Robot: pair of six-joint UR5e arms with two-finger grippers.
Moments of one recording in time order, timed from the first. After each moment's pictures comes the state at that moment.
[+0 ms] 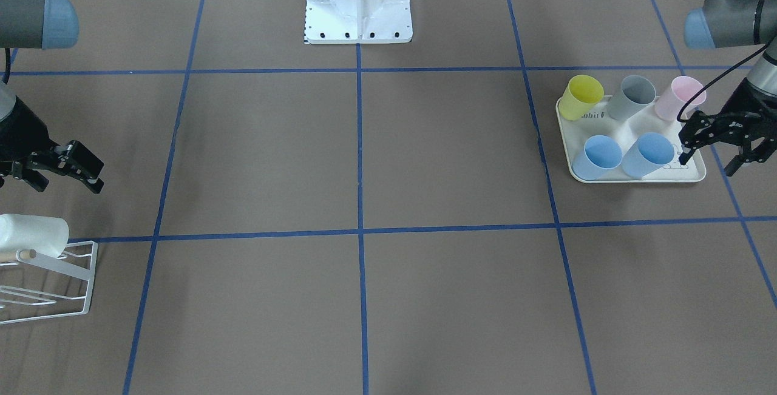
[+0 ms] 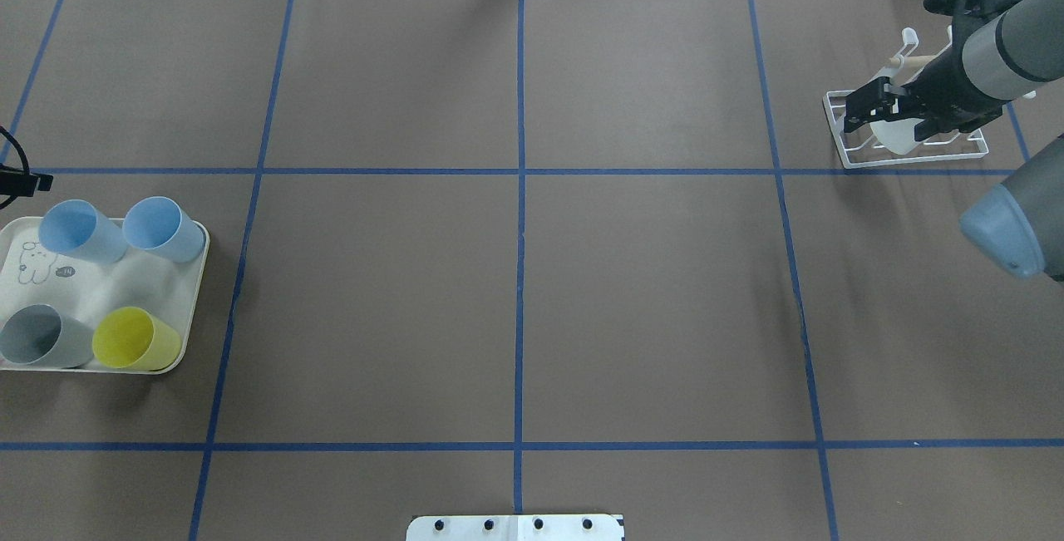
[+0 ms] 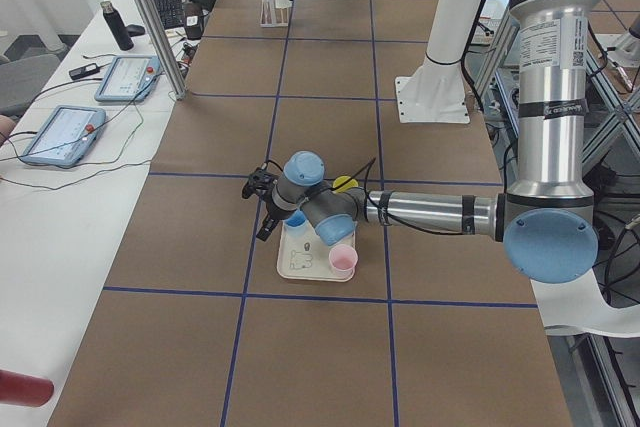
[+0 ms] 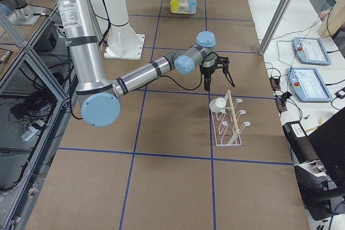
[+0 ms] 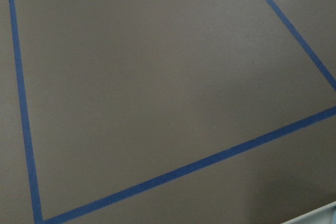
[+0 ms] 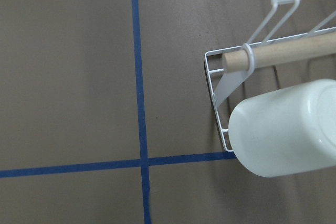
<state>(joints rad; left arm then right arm) -1.13 -1.50 -1.60 -2.42 -2.11 -0.48 1.06 -1.37 1.81 -1.36 2.13 0.89</state>
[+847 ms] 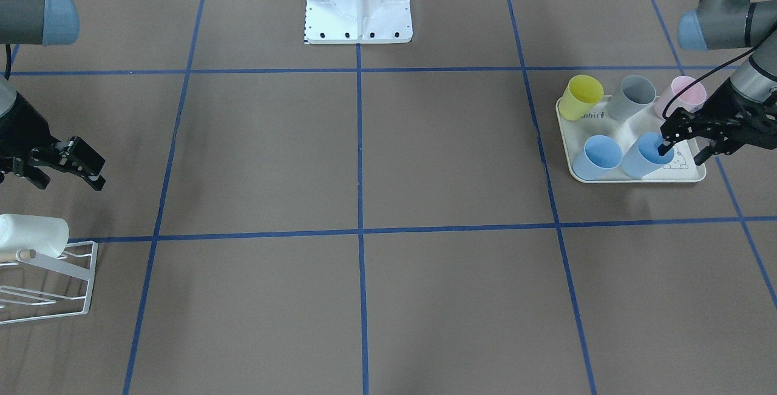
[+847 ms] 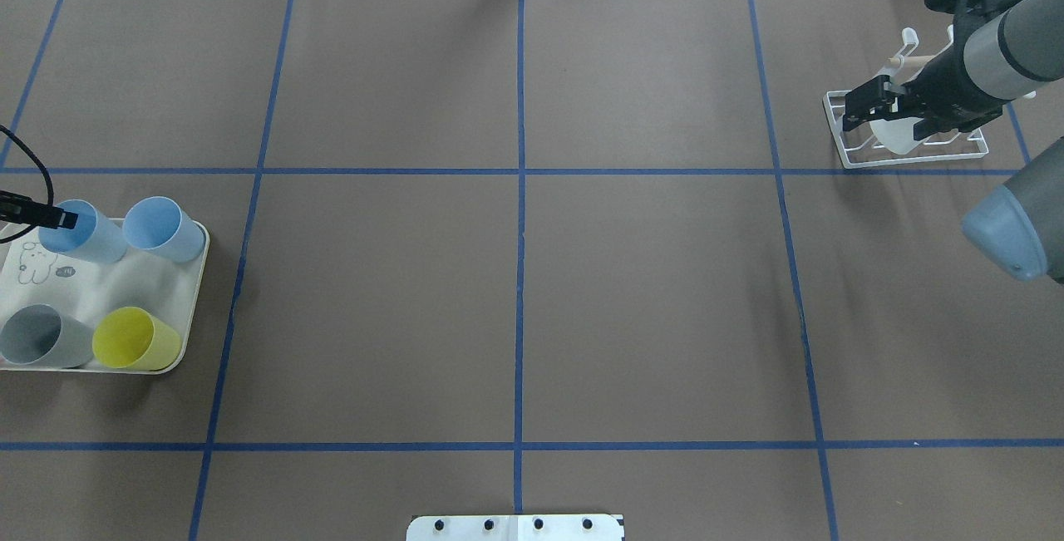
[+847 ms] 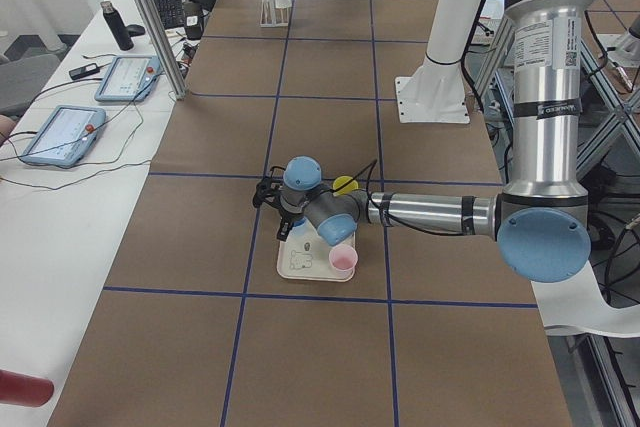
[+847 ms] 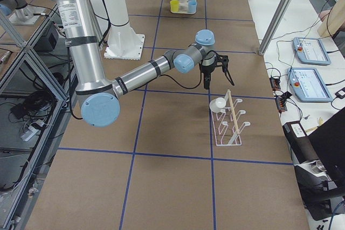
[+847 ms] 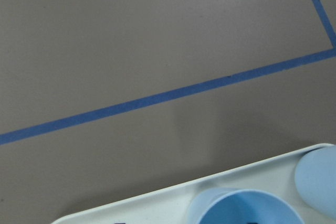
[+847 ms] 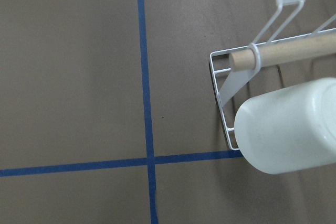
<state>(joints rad) -1.07 -1.50 -1.58 -2.39 -2.20 -0.59 1.06 -1.37 1.83 -1.36 2.13 0.90</state>
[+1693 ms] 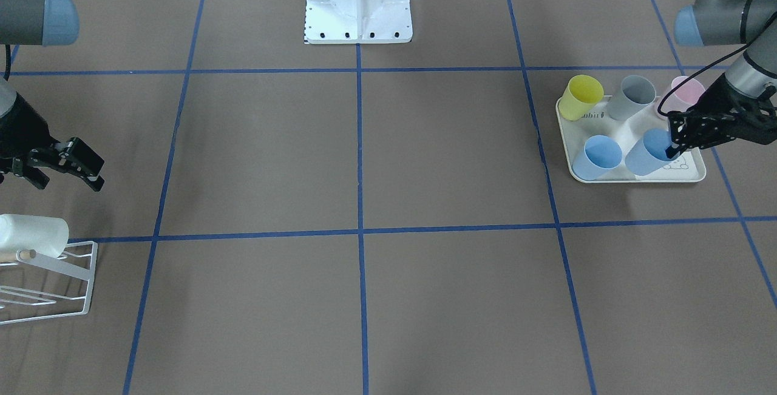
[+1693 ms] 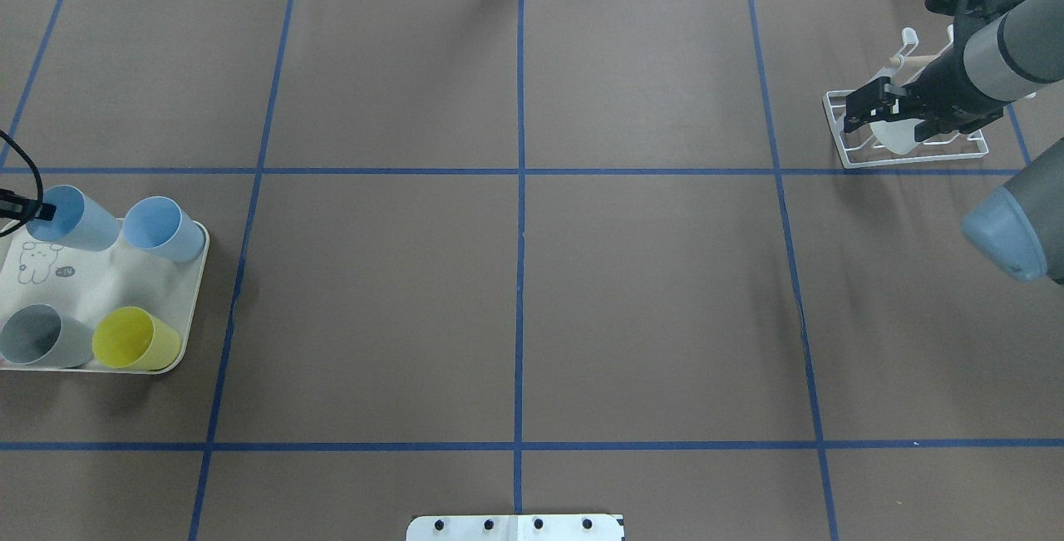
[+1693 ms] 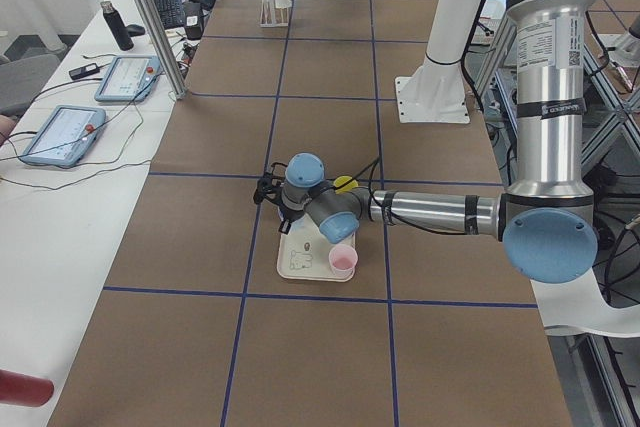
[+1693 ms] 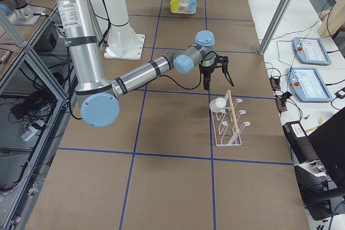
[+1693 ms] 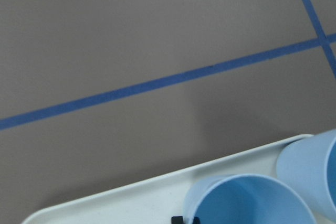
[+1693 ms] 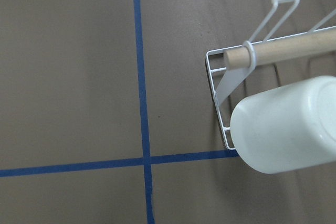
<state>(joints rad) -1.13 -1.48 -1.62 -2.38 -2.21 -0.57 1.05 -1.37 1.82 -1.36 2.12 0.90</state>
